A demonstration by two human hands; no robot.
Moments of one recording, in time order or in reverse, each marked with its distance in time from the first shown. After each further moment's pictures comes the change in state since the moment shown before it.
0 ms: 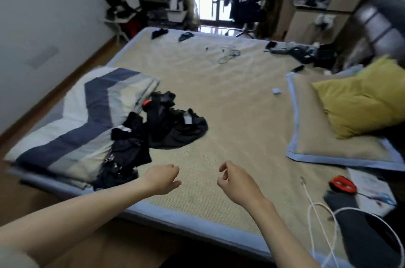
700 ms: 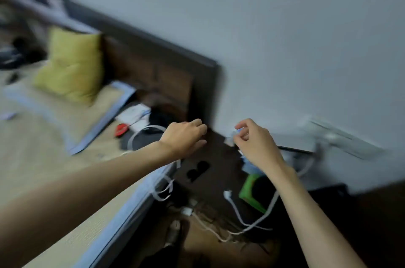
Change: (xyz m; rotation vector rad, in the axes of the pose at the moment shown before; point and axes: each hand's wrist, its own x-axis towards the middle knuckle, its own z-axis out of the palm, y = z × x) left_hand -0.164 0.667 -0.043 0.445 0.325 1.374; right_hand -0.555 0.299 -0.094 0.316 1.013 0.996
